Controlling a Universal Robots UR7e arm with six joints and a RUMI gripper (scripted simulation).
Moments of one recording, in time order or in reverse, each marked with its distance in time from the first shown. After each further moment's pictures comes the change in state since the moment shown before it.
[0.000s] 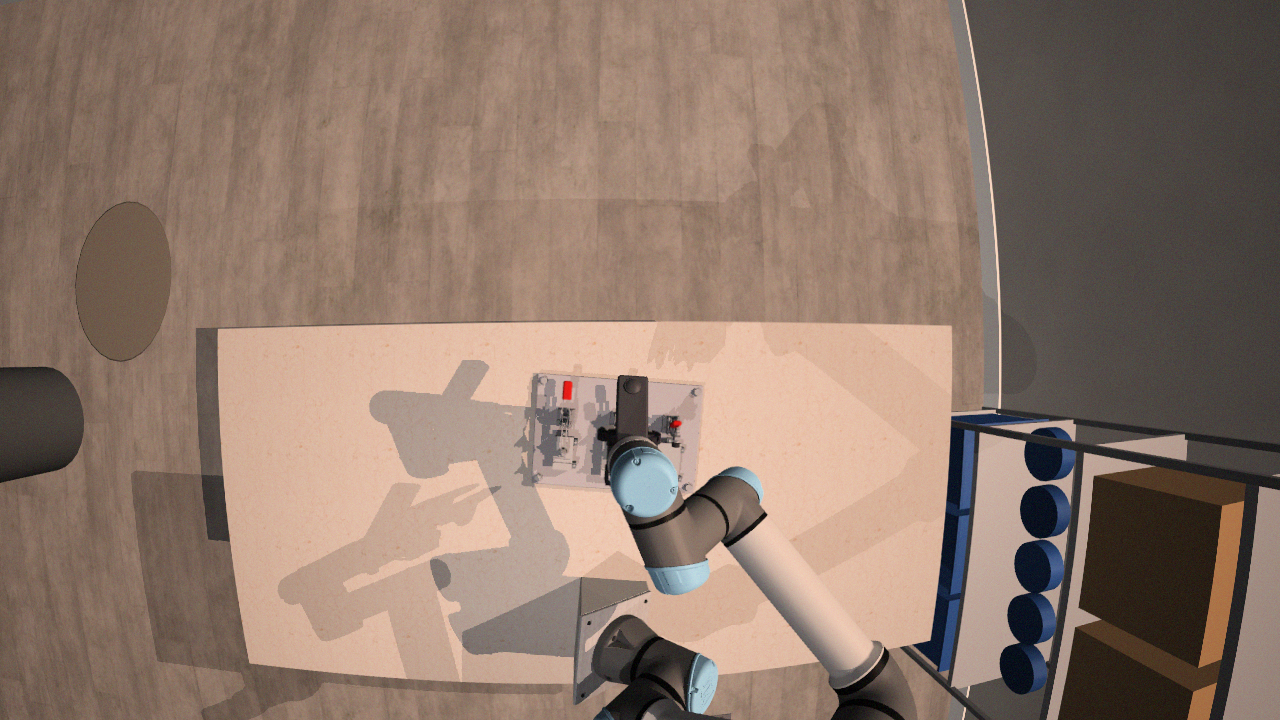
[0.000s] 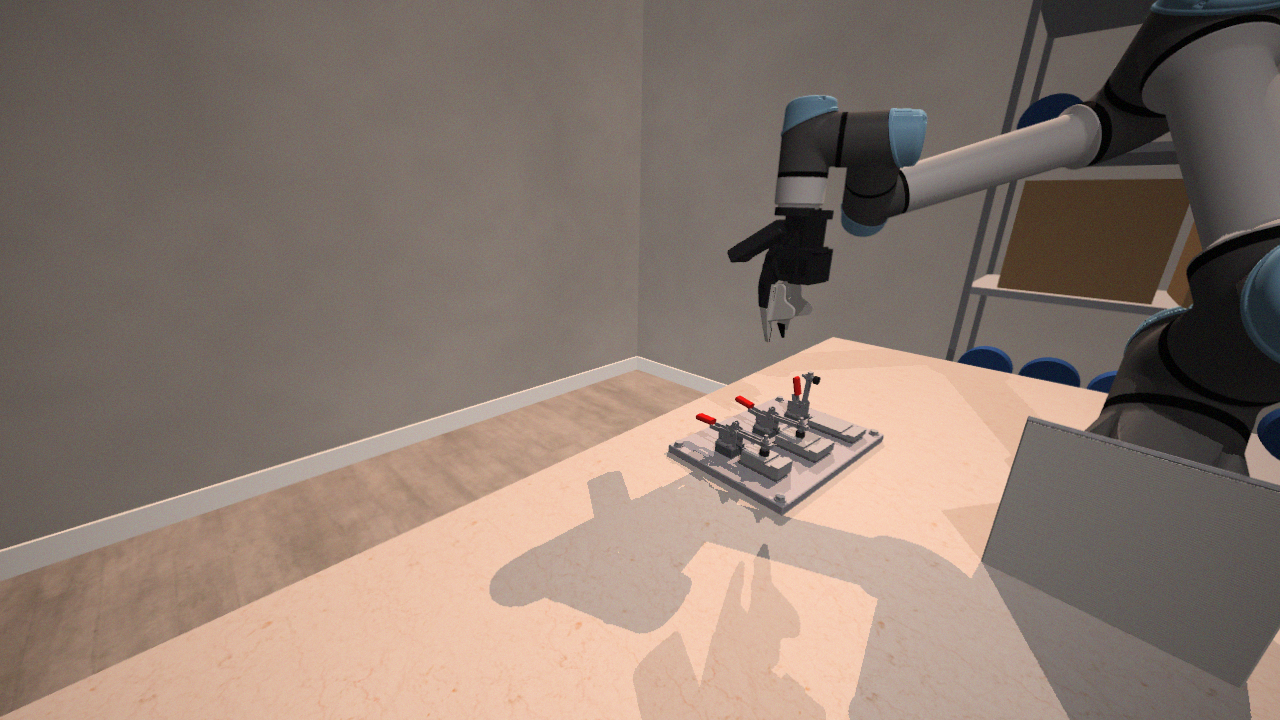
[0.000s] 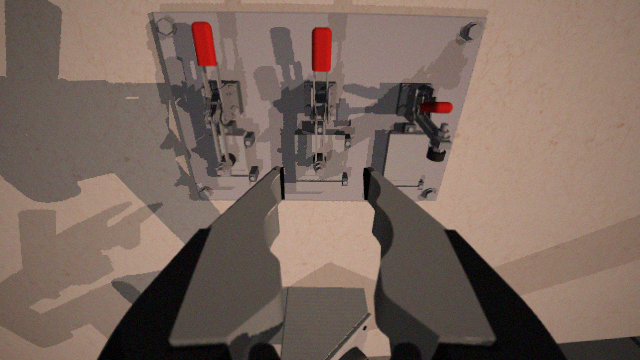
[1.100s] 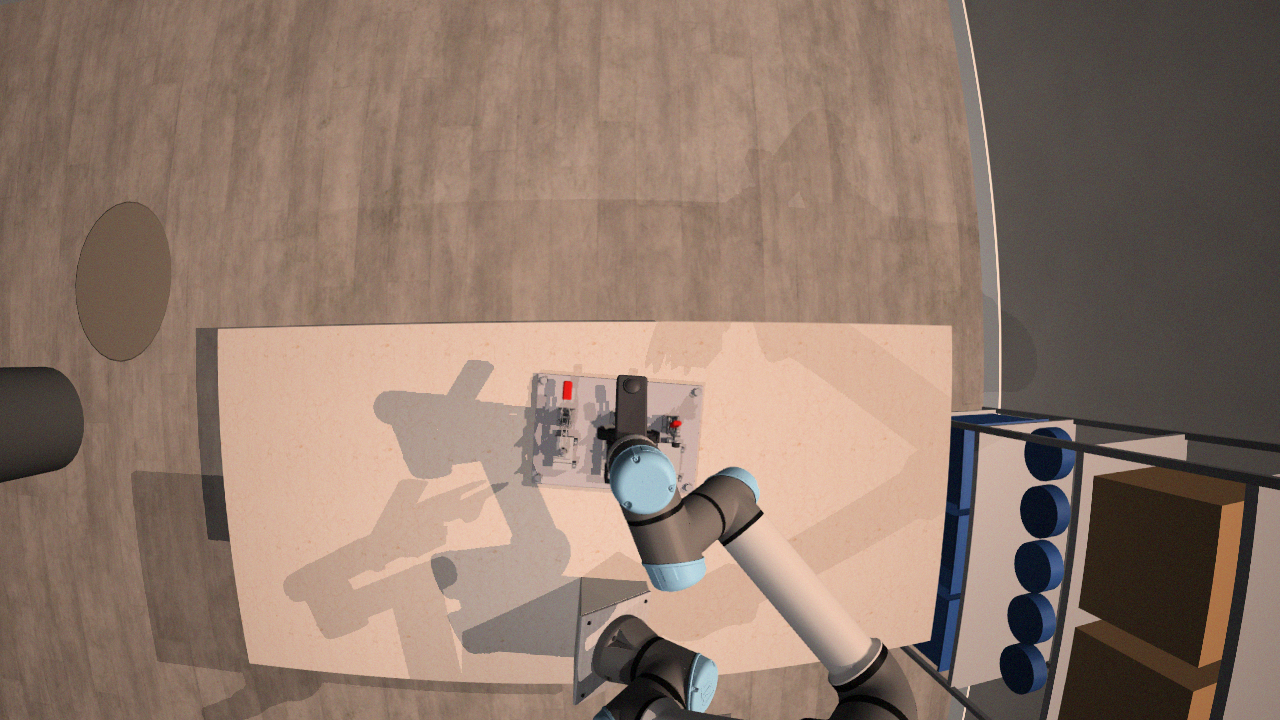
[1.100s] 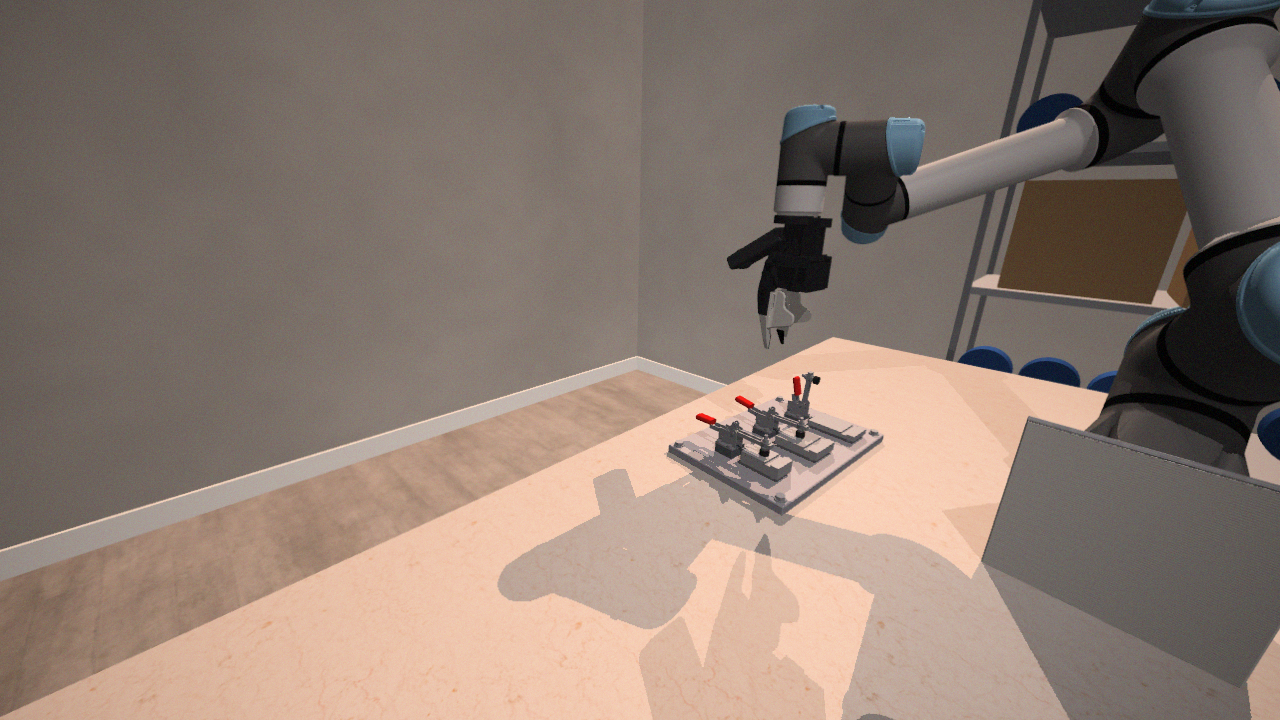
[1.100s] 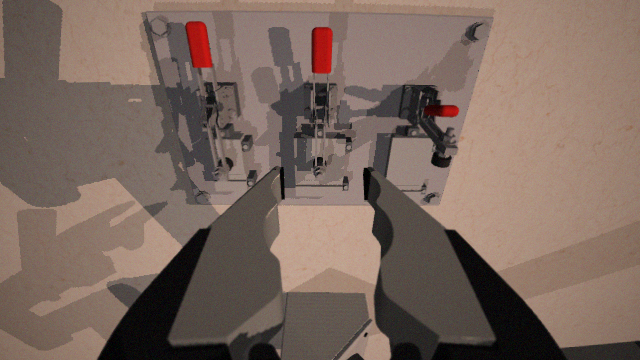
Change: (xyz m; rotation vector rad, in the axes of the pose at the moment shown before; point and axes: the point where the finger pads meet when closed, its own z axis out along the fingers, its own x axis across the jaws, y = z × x) arm 0.000 0.000 0.012 -0.001 0.000 0.000
